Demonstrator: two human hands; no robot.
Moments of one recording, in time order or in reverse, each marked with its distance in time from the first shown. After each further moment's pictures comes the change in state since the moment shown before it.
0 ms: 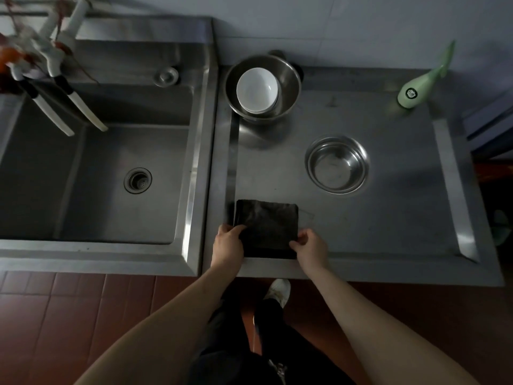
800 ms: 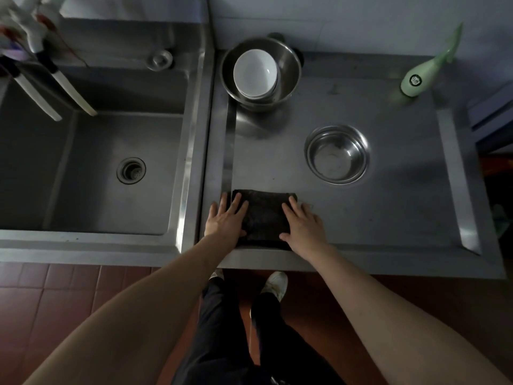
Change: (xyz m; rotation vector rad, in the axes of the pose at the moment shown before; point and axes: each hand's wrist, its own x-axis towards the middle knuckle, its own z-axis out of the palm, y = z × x) left_hand 0.045 -0.001 -0.004 0.634 -0.245 0.260; right_hand 0.023 -0.015 -0.004 -0.781 -0.218 -0.403
